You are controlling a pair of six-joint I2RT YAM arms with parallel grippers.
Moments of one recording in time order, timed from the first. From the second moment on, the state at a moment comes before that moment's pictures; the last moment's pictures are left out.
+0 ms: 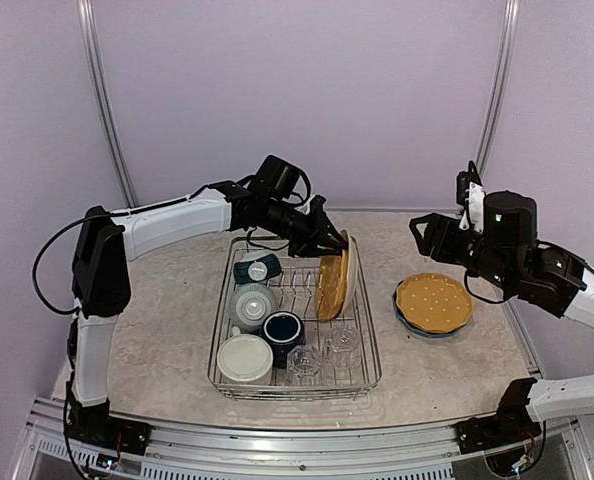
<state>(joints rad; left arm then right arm) -0.78 2.14 1.92 -0.45 0.62 -0.92 0.80 0.92 0.91 -0.29 0.42 0.53</state>
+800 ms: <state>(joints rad) -0.77 2.10 1.89 -0.49 0.59 -0.90 0.83 1.15 0.98 -0.26 0.25 0.46</state>
